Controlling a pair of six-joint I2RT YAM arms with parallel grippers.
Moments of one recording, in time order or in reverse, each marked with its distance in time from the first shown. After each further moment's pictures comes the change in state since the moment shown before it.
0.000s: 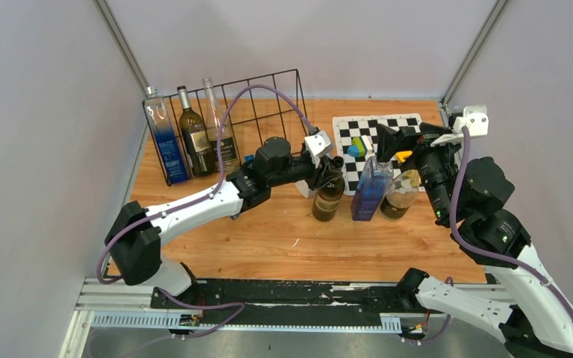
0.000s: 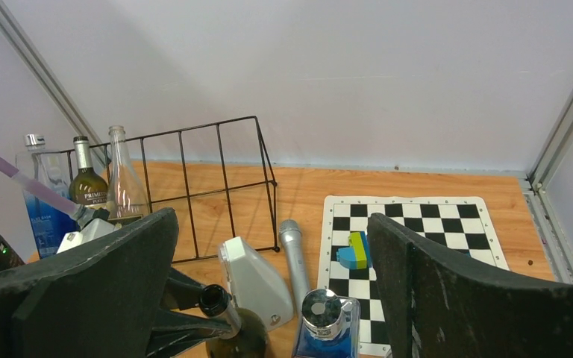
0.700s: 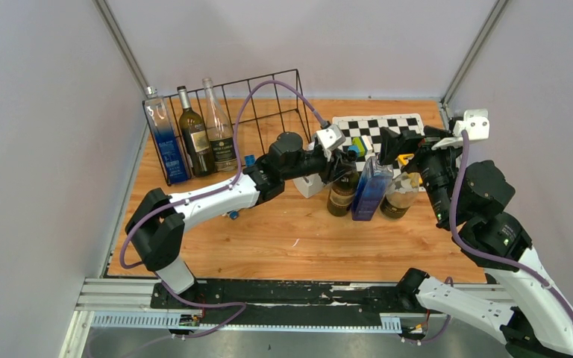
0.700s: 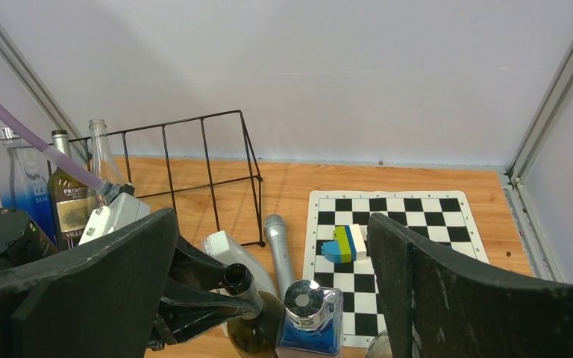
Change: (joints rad) left arm -0.001 0.173 0.105 0.143 0.038 -0.044; right arm 0.000 -0.021 -0.022 -0.016 0.028 -0.024
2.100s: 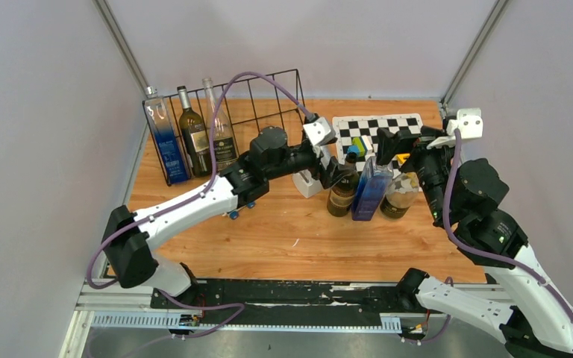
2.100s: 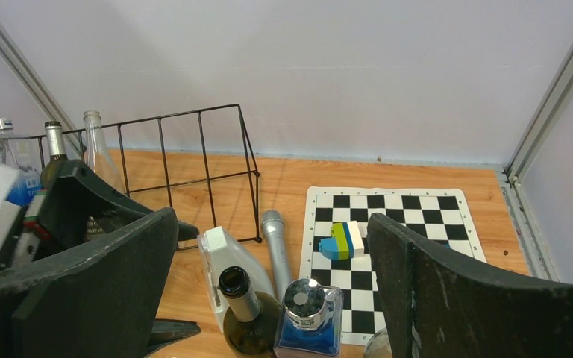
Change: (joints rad) left arm -0.018 -0.158 0.035 -0.161 -0.052 0.060; right arm 0.000 0.011 -0.008 -0.002 -0.001 -0.008
